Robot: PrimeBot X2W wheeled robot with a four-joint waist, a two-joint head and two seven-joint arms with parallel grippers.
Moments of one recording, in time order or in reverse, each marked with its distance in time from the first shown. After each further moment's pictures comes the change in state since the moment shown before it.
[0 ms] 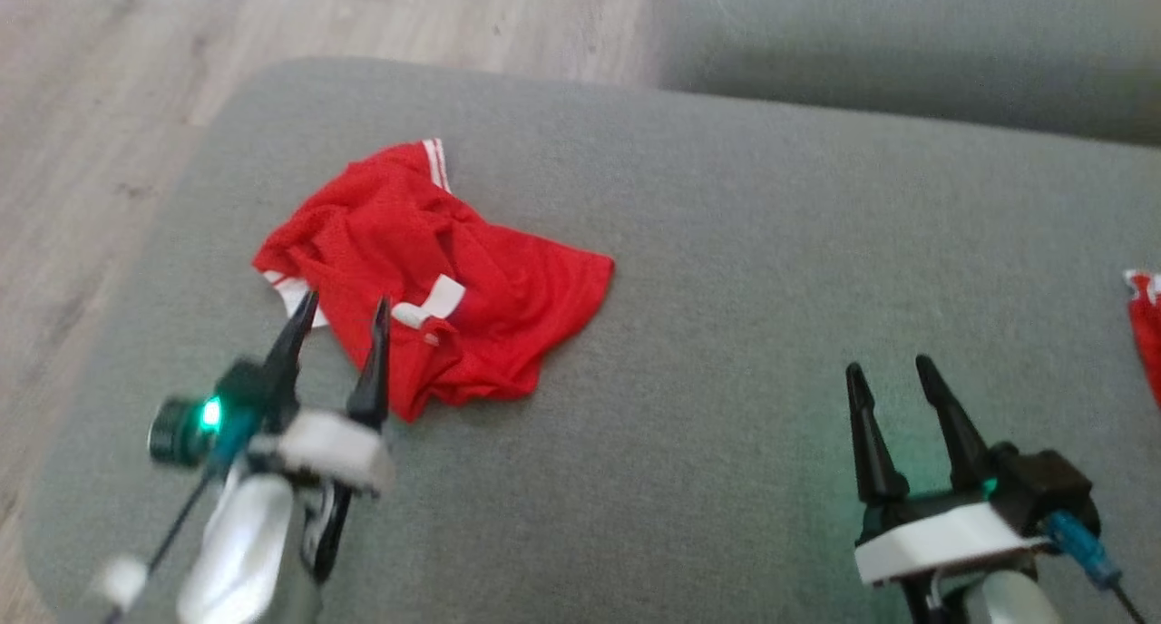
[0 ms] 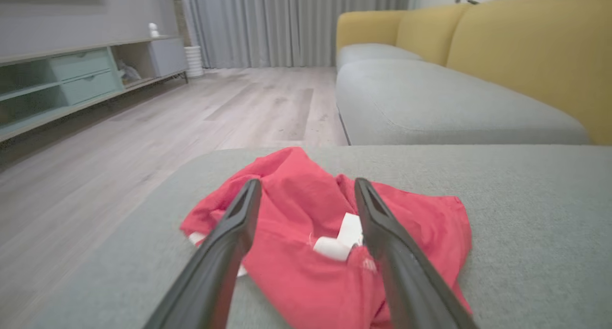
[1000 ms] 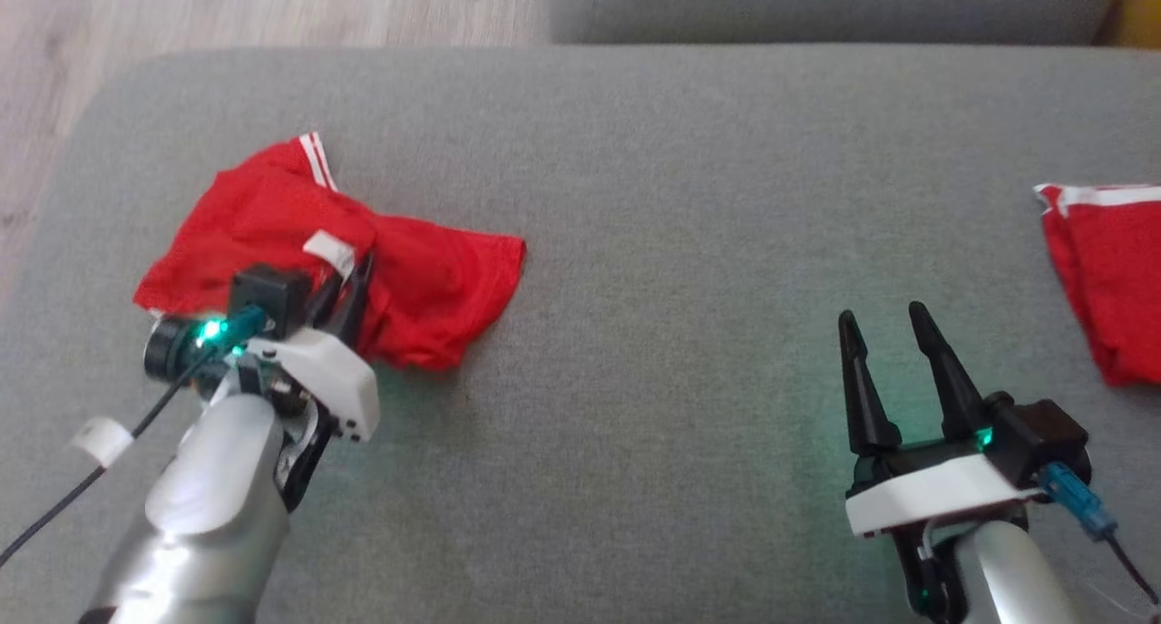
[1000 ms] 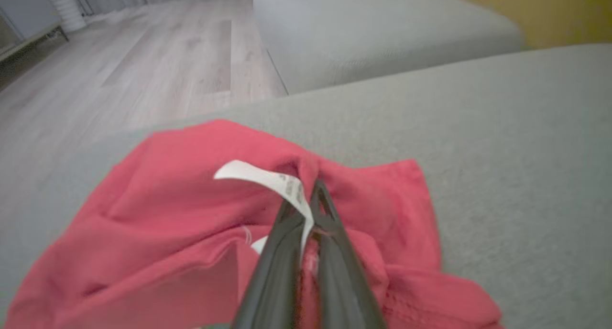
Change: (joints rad) left arm -0.288 0.126 -0.284 0.274 -0.202 -0.041 0.161; right arm -0.108 -0.001 0.014 0.023 -0.003 0.000 0.000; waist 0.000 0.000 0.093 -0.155
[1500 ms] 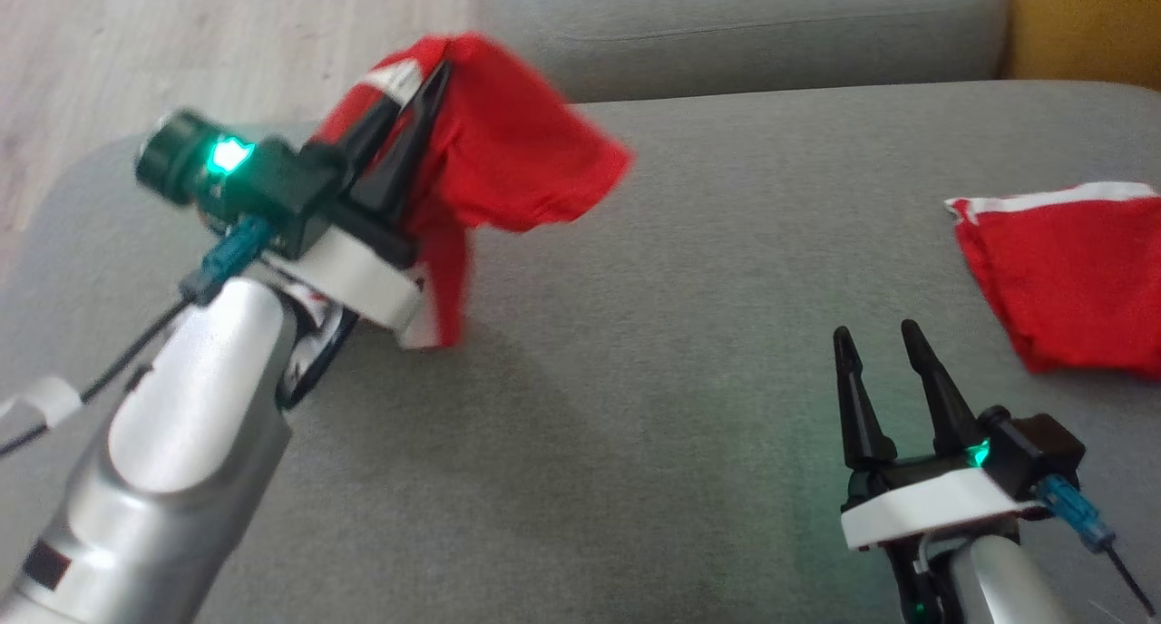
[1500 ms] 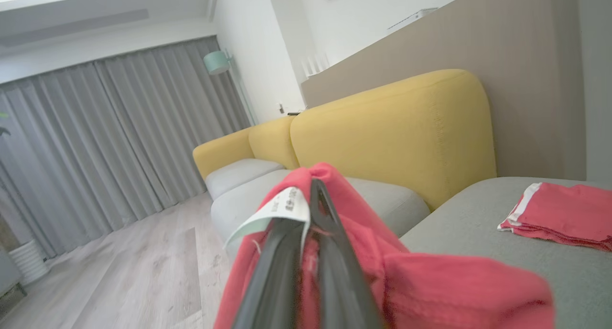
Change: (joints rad) left arm -0.080 0.095 -0.064 -0.573 0.063 0.009 -0.004; right arm 0.022 0.000 0.016 0.013 0.068 0.000 0.000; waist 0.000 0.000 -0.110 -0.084
